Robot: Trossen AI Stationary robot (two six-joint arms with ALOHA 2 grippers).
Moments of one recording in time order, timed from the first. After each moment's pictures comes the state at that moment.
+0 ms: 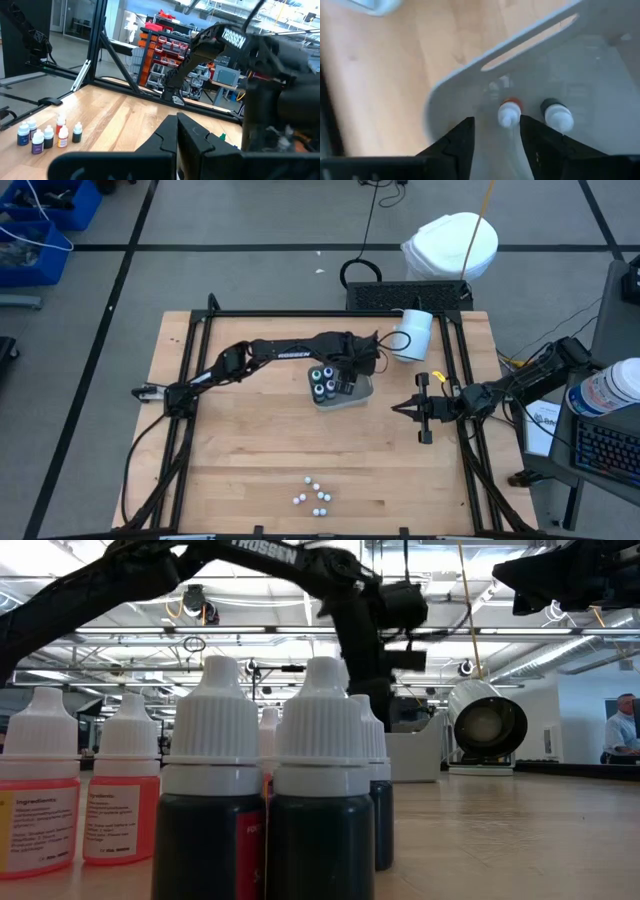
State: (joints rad) left arm 0.18 2.46 2.29 -0.98 -0.12 0.50; right arm 0.42 0.64 0.11 0.62 0.36 -0.27
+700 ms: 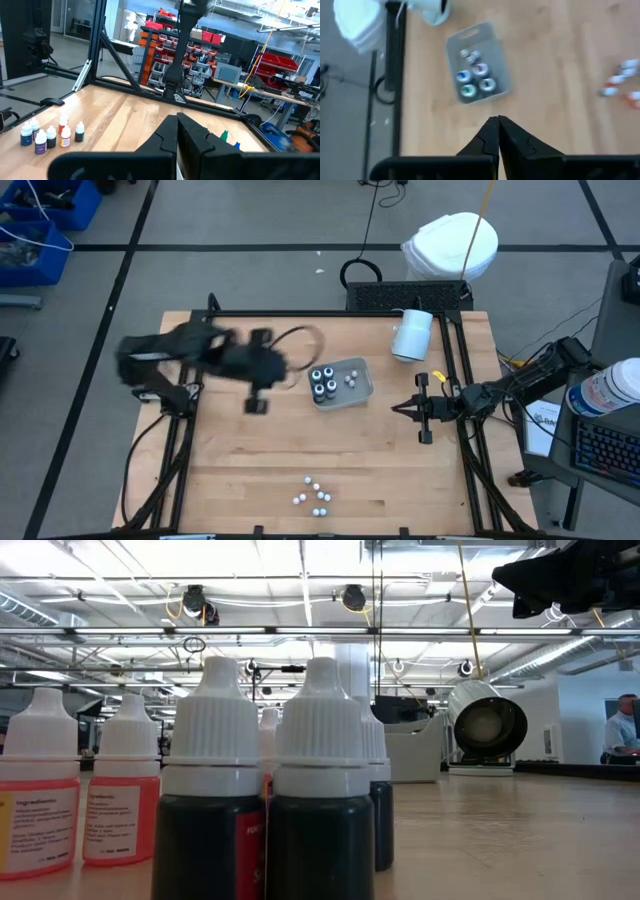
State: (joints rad) left arm -0.19 1.61 2.09 -1.48 -0.28 0.00; right arm 0.42 0.64 0.11 0.61 0.36 -0.25
